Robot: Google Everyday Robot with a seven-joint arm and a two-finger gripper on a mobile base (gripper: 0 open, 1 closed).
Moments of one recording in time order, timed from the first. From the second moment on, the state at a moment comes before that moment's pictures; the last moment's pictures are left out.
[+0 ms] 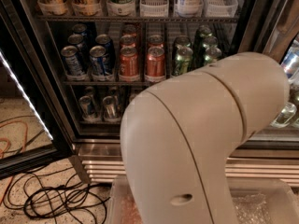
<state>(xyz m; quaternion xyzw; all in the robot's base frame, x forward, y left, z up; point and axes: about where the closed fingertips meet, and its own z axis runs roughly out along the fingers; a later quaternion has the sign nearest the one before) 0.735 0.057 0.619 -0.20 0.84 0.16 0.48</state>
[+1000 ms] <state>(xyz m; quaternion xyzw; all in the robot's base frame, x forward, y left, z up) 0.718 0.061 0.632 -0.20 0.85 0.18 0.45</state>
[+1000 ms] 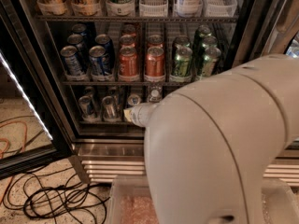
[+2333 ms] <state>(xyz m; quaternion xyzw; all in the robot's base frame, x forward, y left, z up) 0.664 0.082 0.641 -0.16 0.88 0.23 0.39</state>
